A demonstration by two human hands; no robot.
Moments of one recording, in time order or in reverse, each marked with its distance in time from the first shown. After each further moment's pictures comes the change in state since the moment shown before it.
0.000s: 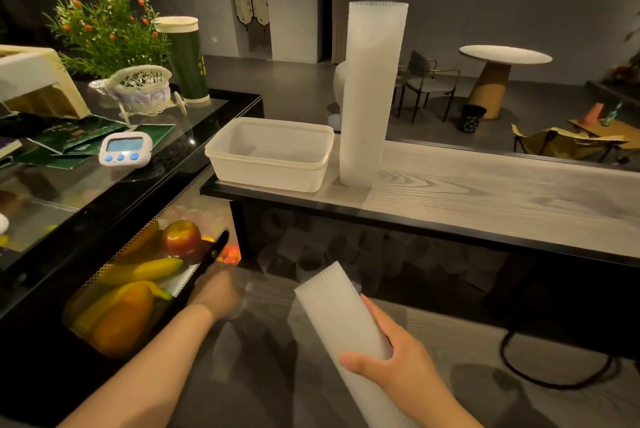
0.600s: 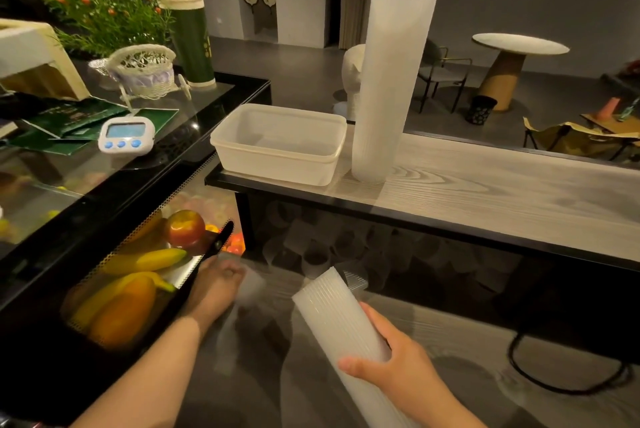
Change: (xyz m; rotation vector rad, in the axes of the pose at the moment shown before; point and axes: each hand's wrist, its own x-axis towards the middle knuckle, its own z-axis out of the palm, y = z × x) left_hand -0.007 -0.002 0.013 -0.614 0.216 -0.056; right_hand 0.018 0.001 0.009 -0.043 -0.120 0.092
